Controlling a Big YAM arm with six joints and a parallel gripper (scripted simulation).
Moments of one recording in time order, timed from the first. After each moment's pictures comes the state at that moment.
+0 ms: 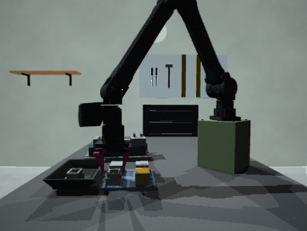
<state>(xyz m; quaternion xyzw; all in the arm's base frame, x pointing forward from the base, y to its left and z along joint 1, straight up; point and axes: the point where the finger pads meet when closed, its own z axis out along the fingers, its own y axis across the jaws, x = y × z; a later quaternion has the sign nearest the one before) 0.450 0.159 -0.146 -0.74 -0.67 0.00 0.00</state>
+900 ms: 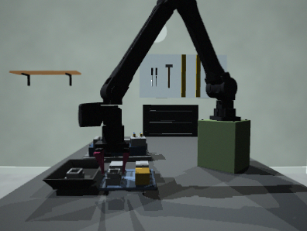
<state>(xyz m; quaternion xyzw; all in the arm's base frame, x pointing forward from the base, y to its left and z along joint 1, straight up) 0.450 0.159 -0.147 -0.74 -0.67 0.00 0.00</state>
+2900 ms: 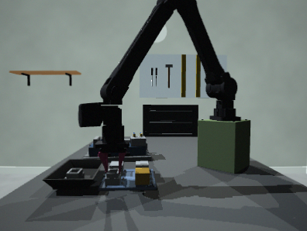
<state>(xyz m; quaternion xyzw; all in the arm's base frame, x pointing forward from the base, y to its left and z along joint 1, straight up) 0.450 0.159 -0.147 -0.74 -0.67 0.00 0.00</state>
